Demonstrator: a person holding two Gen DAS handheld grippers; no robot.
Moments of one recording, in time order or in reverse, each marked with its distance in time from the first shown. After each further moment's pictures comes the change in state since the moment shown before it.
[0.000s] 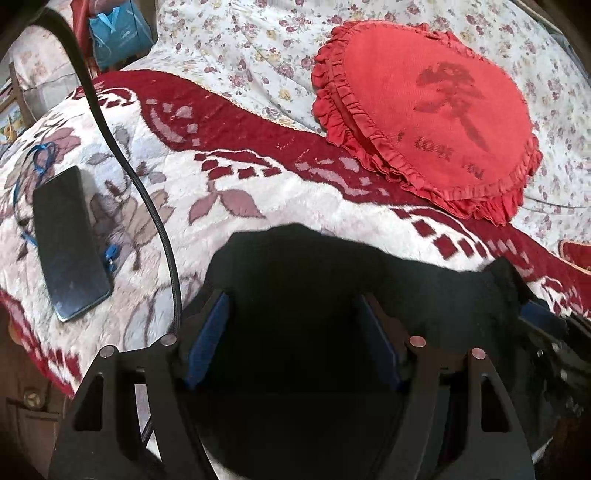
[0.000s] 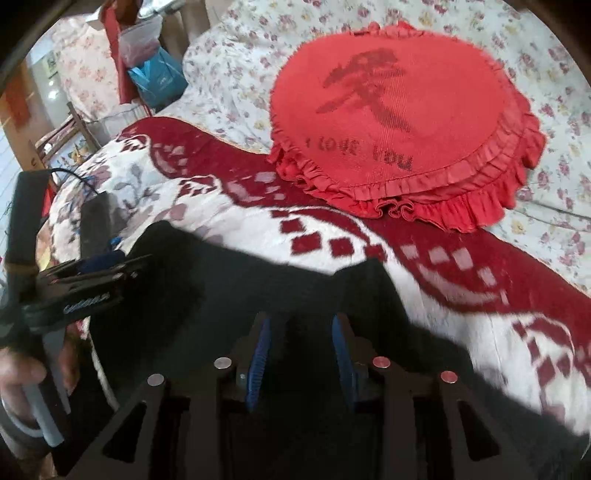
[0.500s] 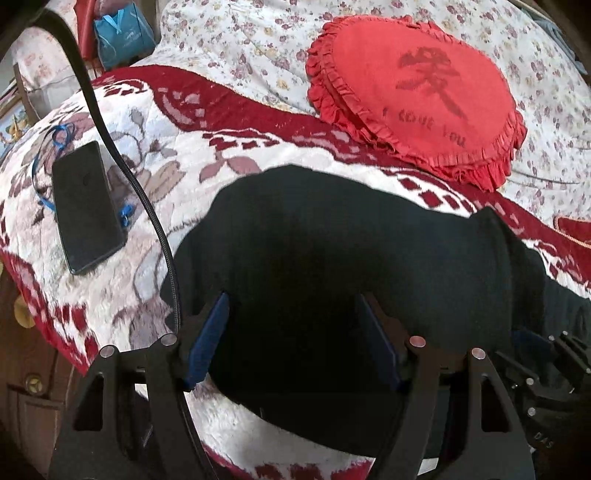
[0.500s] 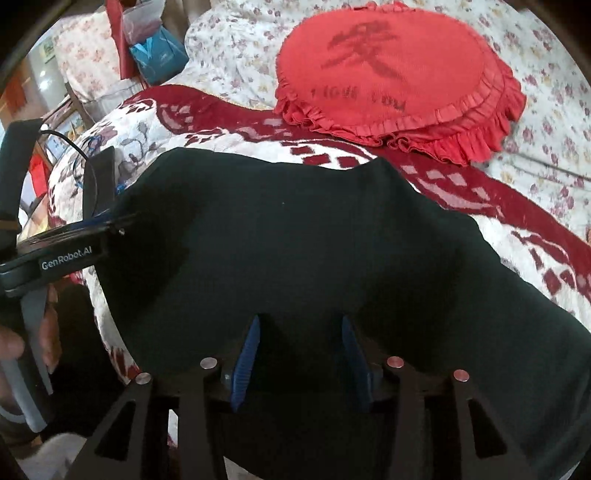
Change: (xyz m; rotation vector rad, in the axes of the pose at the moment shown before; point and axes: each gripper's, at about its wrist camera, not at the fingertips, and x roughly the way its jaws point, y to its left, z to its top) left arm -0.020 -0.006 -0.046 0.022 0.004 0.015; right arm -0.006 0.020 -0.069 -0.002 0.069 -0.040
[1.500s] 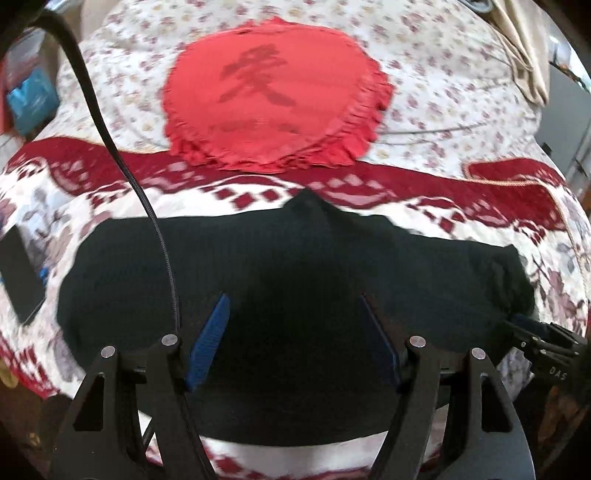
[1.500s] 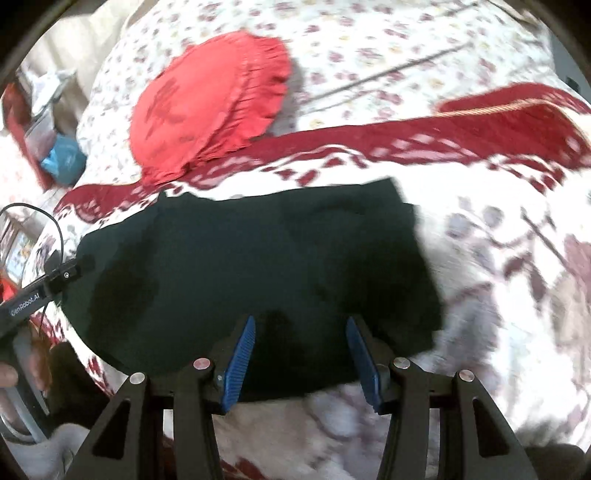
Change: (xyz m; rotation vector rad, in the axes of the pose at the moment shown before) left arm -0.047 -0.149 -0.008 0.265 -0.017 -0.225; right arm -0.112 -0.165 -0.114 0.454 -0.069 -0.134
